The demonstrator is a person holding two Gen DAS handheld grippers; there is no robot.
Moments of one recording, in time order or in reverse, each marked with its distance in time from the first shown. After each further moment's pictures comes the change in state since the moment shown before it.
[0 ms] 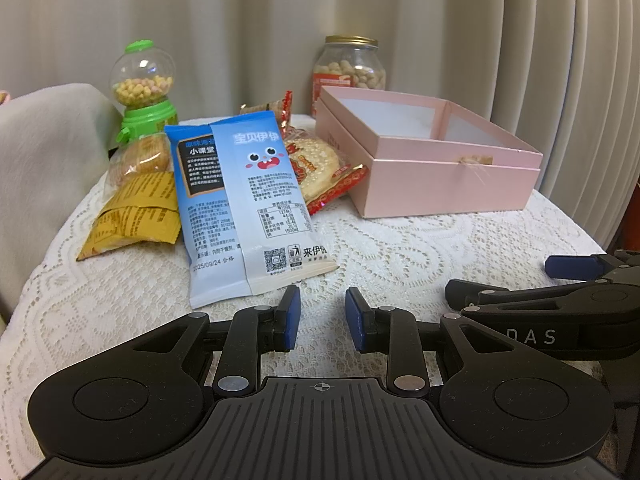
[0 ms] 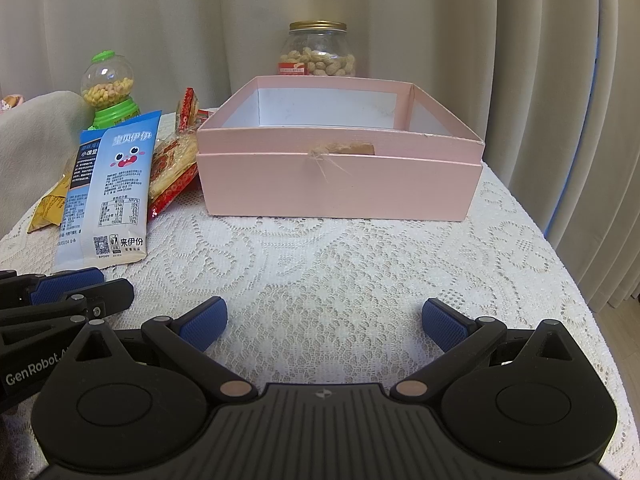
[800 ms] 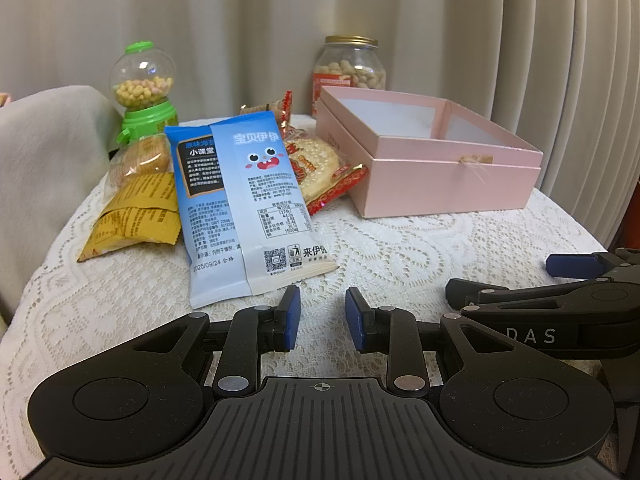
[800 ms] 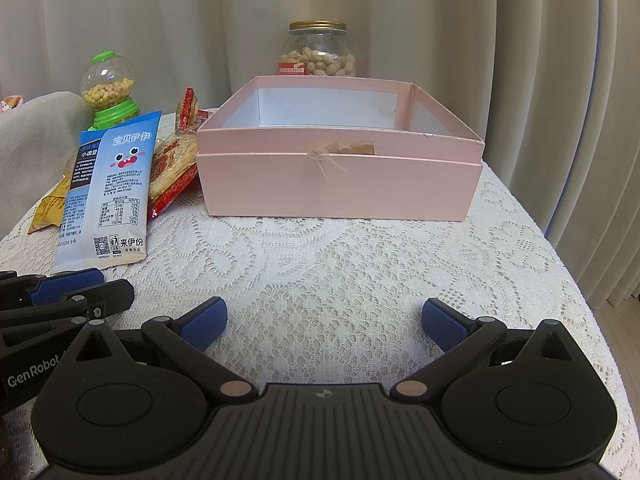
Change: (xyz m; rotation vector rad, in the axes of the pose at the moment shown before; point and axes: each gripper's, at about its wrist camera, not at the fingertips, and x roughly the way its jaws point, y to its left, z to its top) left arm 0.000 0.001 0.000 -0.001 -0.001 -0.001; right arm 0.001 0.001 -0.002 -0.002 -0.001 -0.002
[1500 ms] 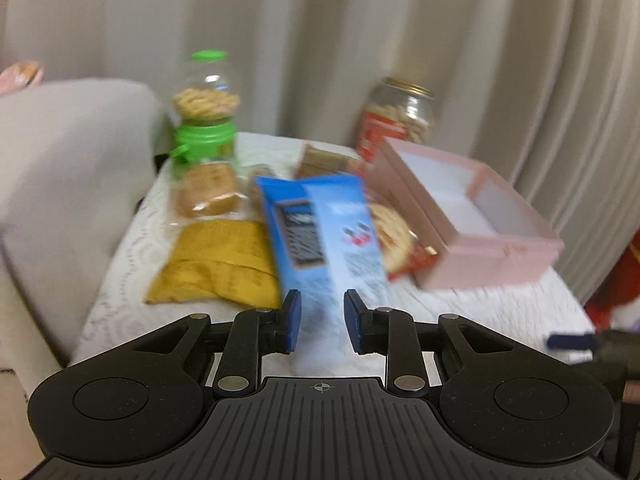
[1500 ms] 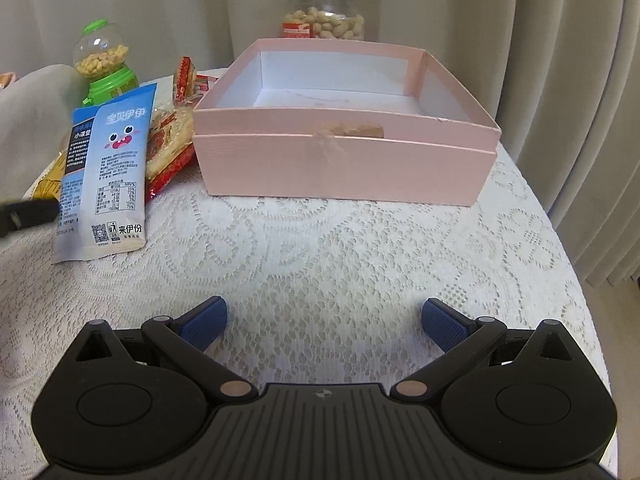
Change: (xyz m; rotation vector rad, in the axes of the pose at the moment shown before) left arm -0.021 0.097 0.055 -0.182 0.015 -0.056; right arm 0.012 0.005 0.026 -0.036 0.178 0.010
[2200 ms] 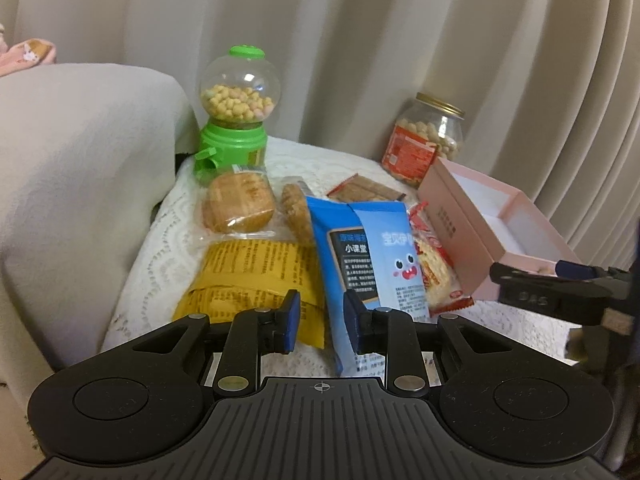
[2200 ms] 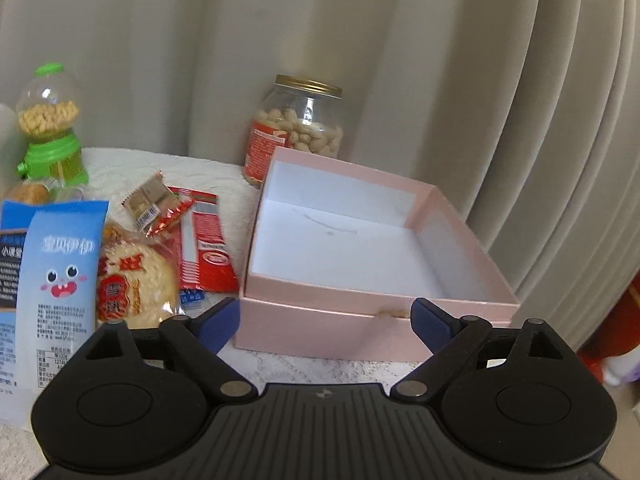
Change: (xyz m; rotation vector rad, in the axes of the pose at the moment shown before) left arm 0.017 0.026 0.011 -0.049 -0.010 -0.019; right arm 0.021 0.039 0.075 -0.059 -0.254 -0.223
